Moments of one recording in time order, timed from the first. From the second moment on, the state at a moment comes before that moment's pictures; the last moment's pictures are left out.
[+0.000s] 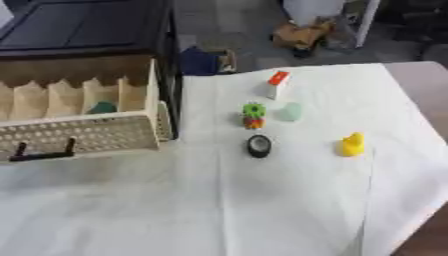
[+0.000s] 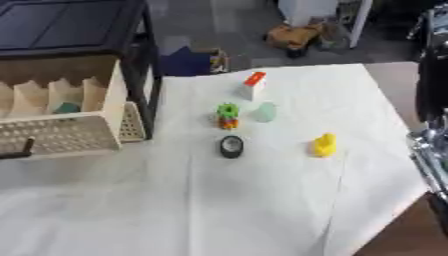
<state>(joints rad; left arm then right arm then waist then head) -0.28 0.67 -0.03 -1.99 -0.23 -0.32 0.12 -0.28 -0.64 -0.13 -1.98 -0.05 -0.09 -0.40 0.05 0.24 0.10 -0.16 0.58</state>
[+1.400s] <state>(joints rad) -0.14 0.96 -0.33 -1.99 -0.48 -0.31 -0.31 -0.25 -0.63 -0.15 -1.98 -0.05 -0.12 -0.37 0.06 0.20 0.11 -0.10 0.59</state>
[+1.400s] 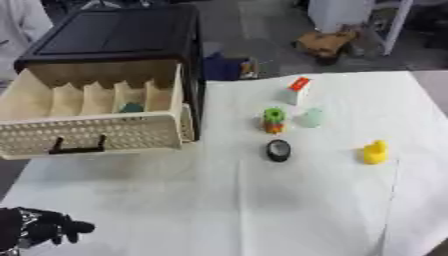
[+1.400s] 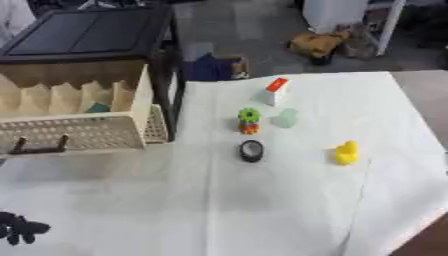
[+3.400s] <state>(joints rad) -0.41 0.93 -0.31 -1.99 -0.41 0.08 -0.70 -0.26 -0.61 -0.16 -1.98 -0.05 -0.11 -0.36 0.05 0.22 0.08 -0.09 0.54</state>
